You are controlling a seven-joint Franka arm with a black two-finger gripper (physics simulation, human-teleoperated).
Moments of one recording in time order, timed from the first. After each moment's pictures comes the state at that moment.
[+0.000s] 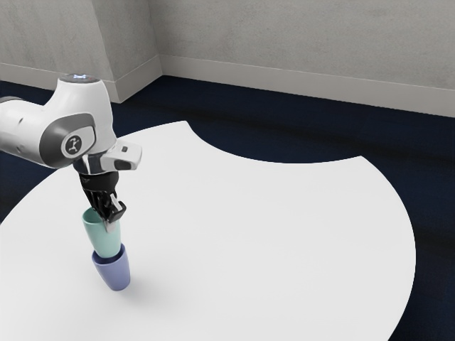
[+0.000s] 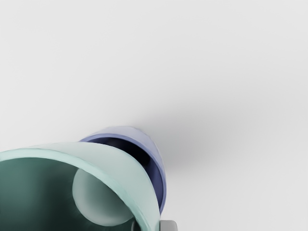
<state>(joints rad) 0.27 -0.31 -0.26 -2.37 -0.02 1.97 0.29</state>
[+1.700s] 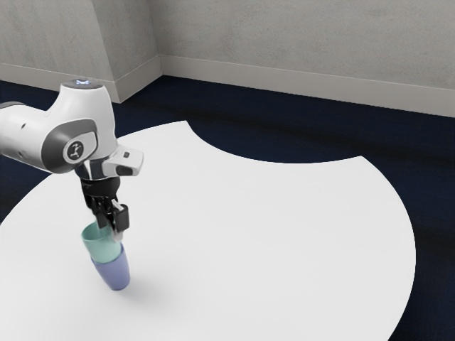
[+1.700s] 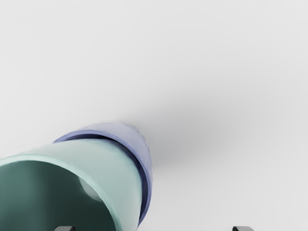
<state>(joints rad) 0.26 -0.31 -0.27 -2.39 -0.02 1.98 0.29</state>
